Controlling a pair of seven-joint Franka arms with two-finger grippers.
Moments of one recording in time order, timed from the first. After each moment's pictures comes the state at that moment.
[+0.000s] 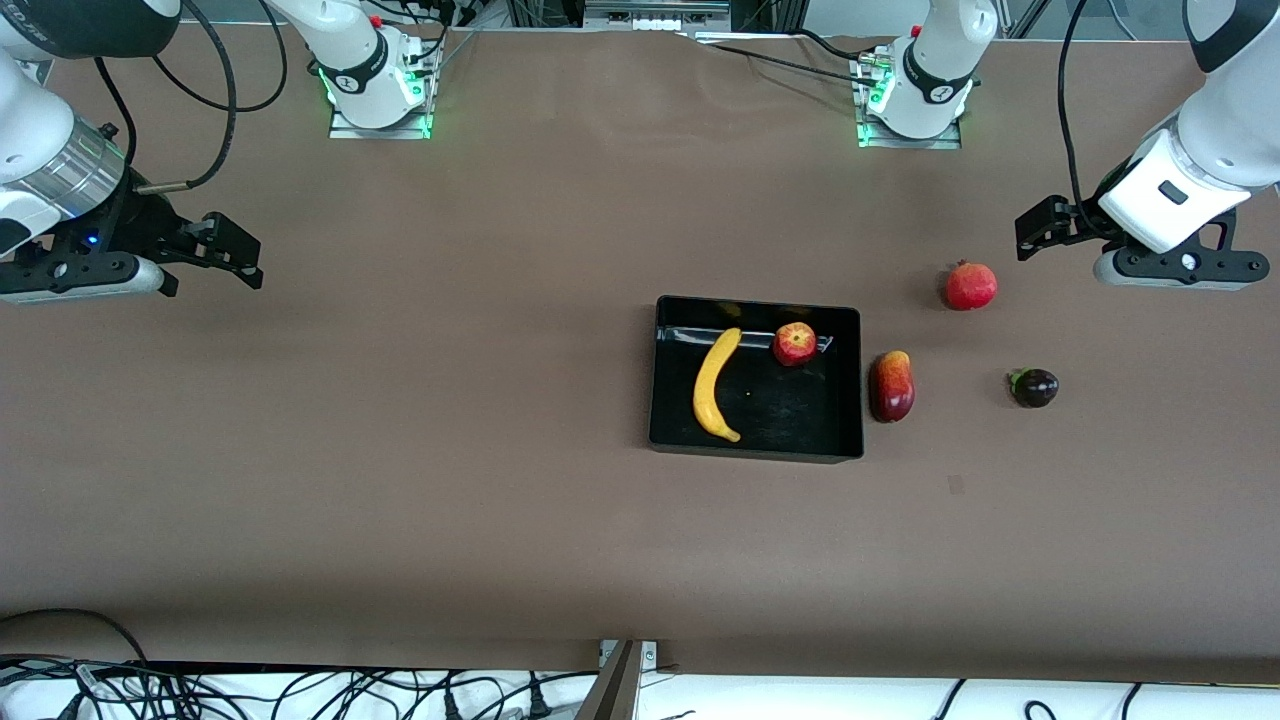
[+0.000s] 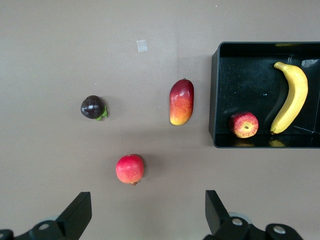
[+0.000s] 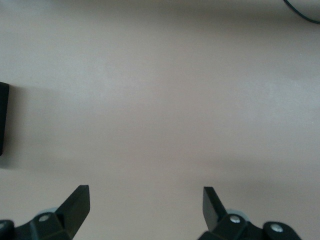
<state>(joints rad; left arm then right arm) -0.06 -0.01 -0.05 -1.70 0.01 1.61 -0.07 0.08 0.02 0.05 -1.67 0.02 1.79 0.03</state>
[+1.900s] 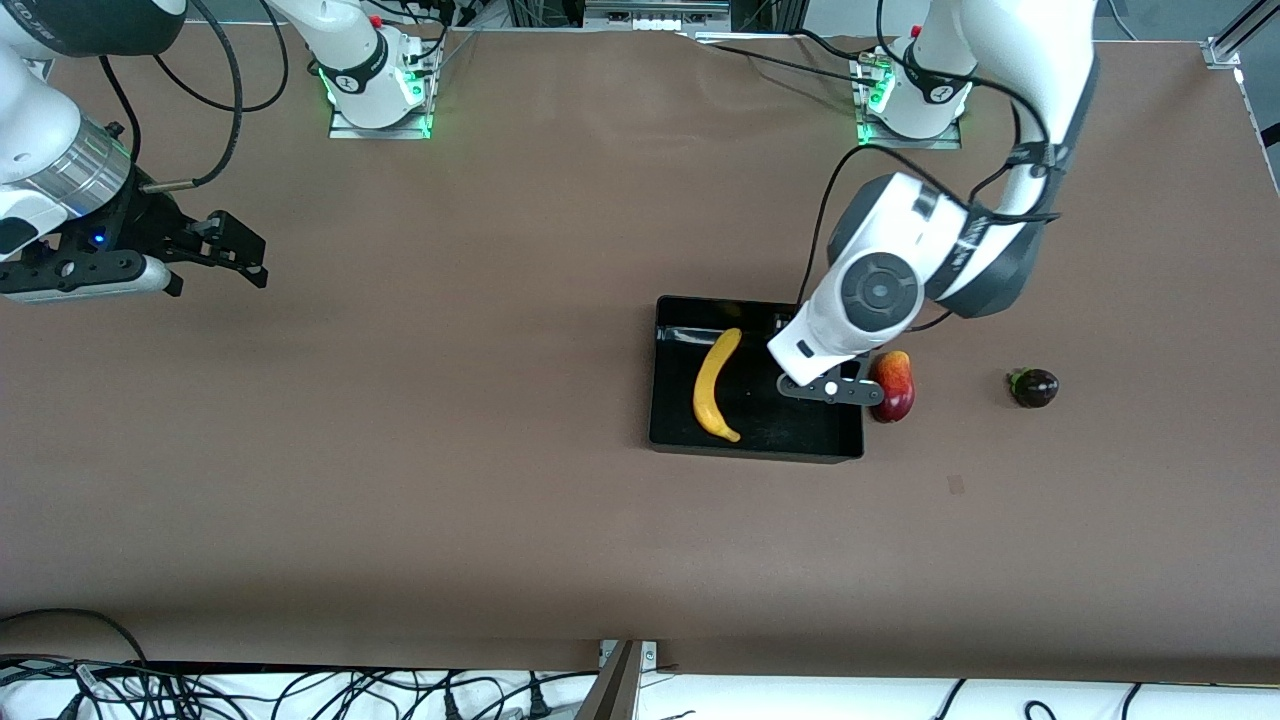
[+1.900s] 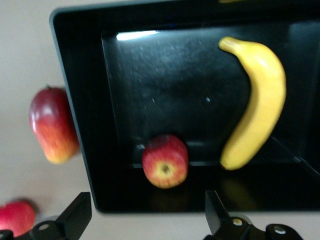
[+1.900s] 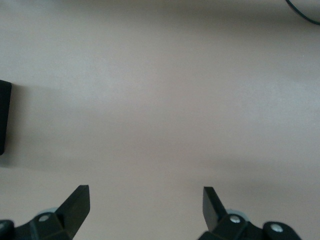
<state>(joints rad) -0.32 0.50 -0.15 -1.63 0.08 1.90 -0.38 0.08 0.02 0.05 -1.67 0.02 1.79 0.03</state>
